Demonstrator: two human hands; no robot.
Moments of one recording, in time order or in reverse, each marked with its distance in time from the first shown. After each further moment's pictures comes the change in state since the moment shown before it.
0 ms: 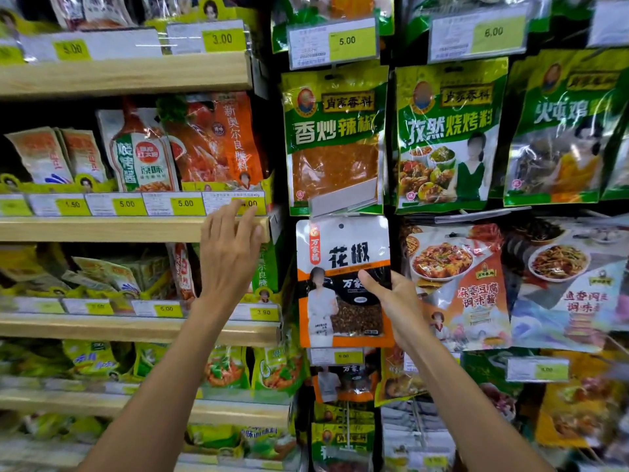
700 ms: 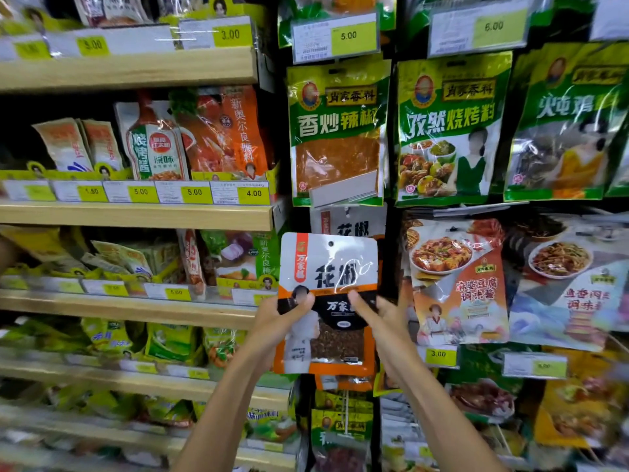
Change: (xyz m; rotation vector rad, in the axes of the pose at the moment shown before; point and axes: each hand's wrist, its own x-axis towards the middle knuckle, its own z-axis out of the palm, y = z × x) left_hand -0.080 0.076 -0.043 -1.303 -0.756 -1.052; right_hand -0.044 0.029 0.002 0.023 -0.136 0.027
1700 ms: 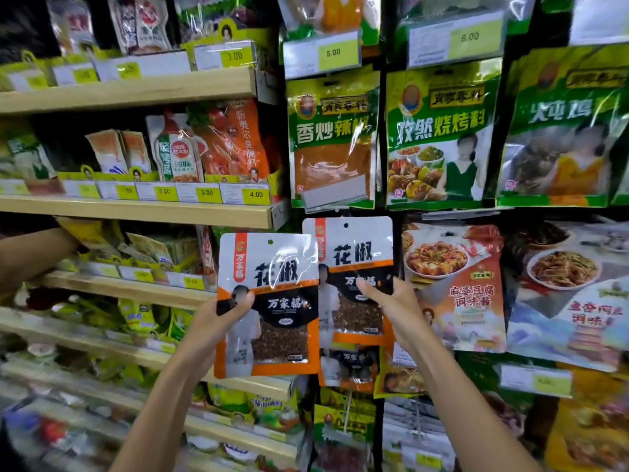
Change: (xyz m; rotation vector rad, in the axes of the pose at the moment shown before) left_hand -0.053 0.020 -0.040 0.012 0.269 0.038; right_hand 0.032 -0.019 -0.047 -0.022 -0.108 -0.004
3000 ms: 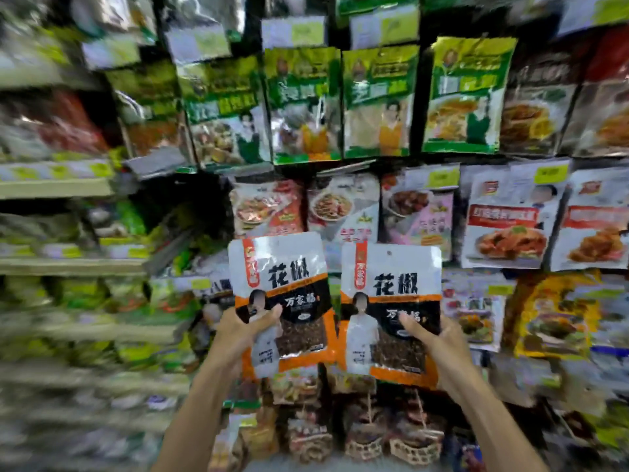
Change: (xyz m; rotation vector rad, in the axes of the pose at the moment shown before) left_hand -0.195 0.000 0.304 0.051 -0.061 -0.128; right_hand -0.262 0.003 -0.329 -0.007 0.301 0.085
